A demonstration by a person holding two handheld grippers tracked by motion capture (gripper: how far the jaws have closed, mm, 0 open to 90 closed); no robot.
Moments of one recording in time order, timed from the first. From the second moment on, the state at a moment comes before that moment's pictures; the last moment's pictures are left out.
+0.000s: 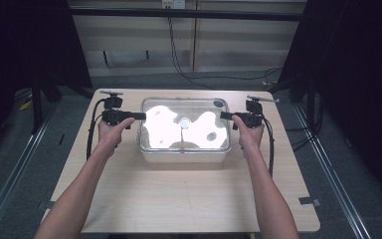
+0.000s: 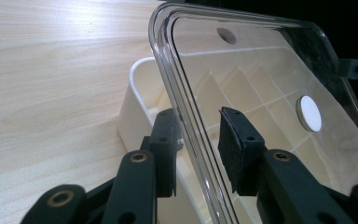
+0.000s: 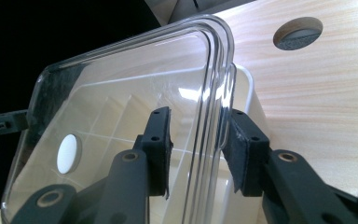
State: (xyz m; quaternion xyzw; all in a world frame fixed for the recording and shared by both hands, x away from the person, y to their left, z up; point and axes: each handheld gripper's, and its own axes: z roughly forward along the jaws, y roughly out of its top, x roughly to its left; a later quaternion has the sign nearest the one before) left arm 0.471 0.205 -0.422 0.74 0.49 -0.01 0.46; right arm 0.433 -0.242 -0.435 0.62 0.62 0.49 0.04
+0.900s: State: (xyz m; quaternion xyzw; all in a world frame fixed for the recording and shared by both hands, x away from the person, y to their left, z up) left arm 0.477 0.201 -0.444 0.74 0.50 -0.03 0.45; right arm 0.435 -0.233 -0.450 0.63 0.63 0.45 0.07
